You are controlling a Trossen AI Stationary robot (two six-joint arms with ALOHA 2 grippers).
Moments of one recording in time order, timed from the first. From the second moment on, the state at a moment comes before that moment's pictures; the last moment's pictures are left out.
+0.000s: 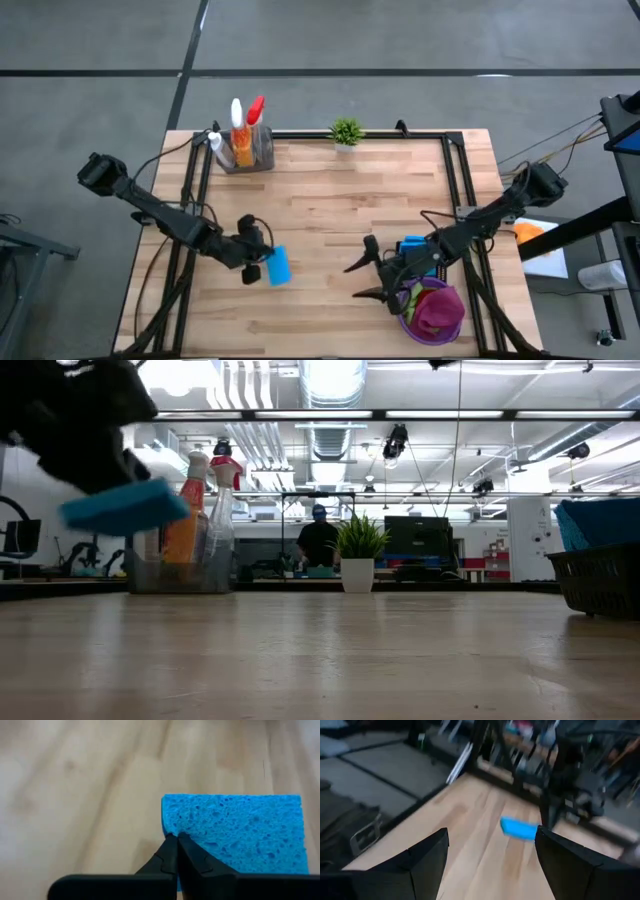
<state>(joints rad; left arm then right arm) -0.50 1.18 0.51 -0.19 -0.41 -0.57 0.52 1.43 0.76 0.38 0.23 -0.20</state>
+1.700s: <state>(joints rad) -0.22 1.78 0.79 1.25 -0.68 0.14 0.42 1.38 0.44 1.17 0.67 -0.14</state>
